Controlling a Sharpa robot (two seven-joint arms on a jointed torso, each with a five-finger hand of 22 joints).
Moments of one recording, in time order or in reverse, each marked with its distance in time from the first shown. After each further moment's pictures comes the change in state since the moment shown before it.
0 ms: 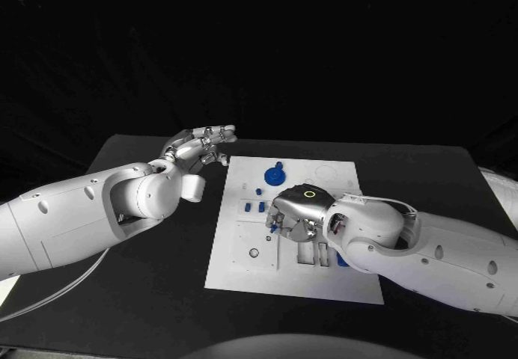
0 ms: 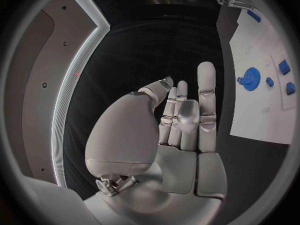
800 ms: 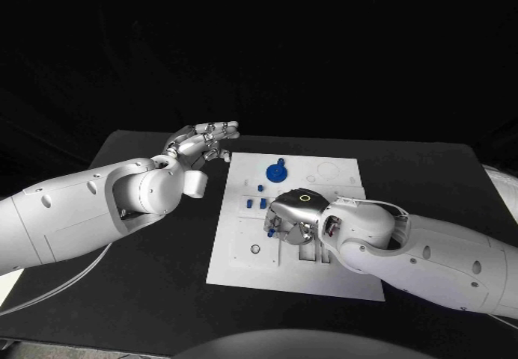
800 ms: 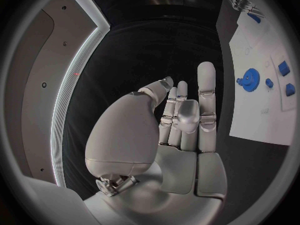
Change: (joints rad) left arm 0.000 0.000 0.000 0.001 0.000 0.004 -0.005; left_hand 0.000 0.000 -0.003 -0.003 0.000 -0.004 0.004 0.000 0.000 -0.007 0.000 0.000 0.000 -0.003 0.003 -0.004 -0.004 0.000 -0.002 0.002 -0.004 0.000; right arm -0.026 0.040 -0.003 -0.049 -0.002 0.014 0.022; right_hand 0.000 0.000 0.000 0.000 0.001 -0.002 0.002 0.003 0.001 0.000 0.000 0.000 -0.001 0.000 0.000 0.000 0.000 0.000 0.000 0.000 0.000 0.000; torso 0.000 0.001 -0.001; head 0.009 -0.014
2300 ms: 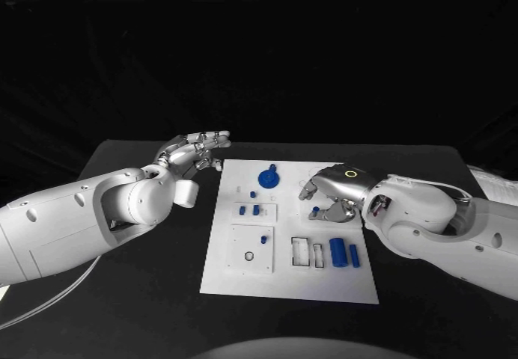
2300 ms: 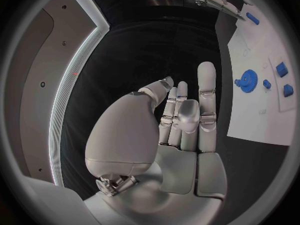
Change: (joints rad) left arm 0.000 -0.006 -0.002 0.002 0.000 0.010 -0.017; left_hand 0.000 0.000 0.003 -0.003 0.000 0.000 0.000 0.000 0.000 -0.014 0.000 0.005 0.000 0.000 0.000 0.000 -0.005 0.000 -0.001 0.001 0.000 -0.001; right arm 0.097 -0.250 0.019 0.115 -0.008 -0.045 -0.059; right_hand -0.053 -0.075 -0.233 0.048 0.017 -0.152 0.005 -0.013 -0.031 -0.245 0.053 0.015 -0.024 0.000 0.029 -0.040 -0.076 0.015 -0.032 0.032 -0.077 -0.120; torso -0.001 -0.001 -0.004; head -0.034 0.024
